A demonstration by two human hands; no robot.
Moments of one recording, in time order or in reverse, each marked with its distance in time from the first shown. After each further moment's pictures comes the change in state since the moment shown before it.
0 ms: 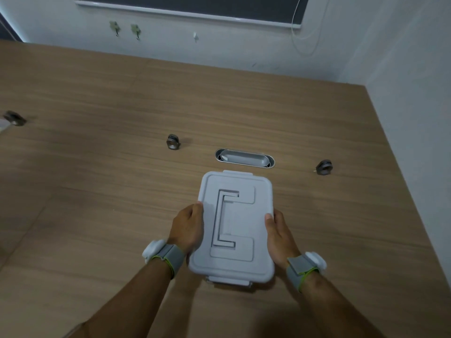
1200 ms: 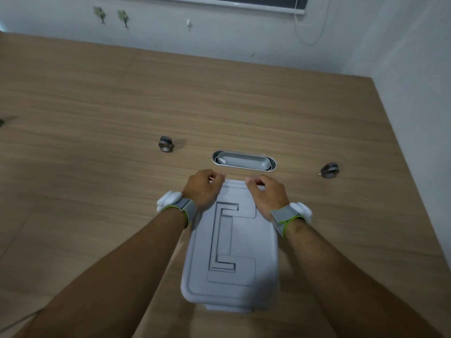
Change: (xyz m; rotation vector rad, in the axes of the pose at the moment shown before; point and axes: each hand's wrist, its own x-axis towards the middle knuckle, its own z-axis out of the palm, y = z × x) left_hand 0.124 0.055 0.023 0.241 -0.104 0.179; right_hand 0.122 -0.056 0.013 -0.251 0.079 -0.164
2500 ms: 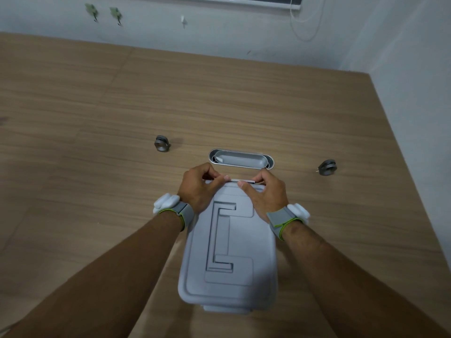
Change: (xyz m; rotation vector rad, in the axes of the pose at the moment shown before) left_hand -0.007 0.002 0.002 -0.242 0.110 0.155; right_hand -0.002 0.005 0.004 0.109 0.177 -0.168
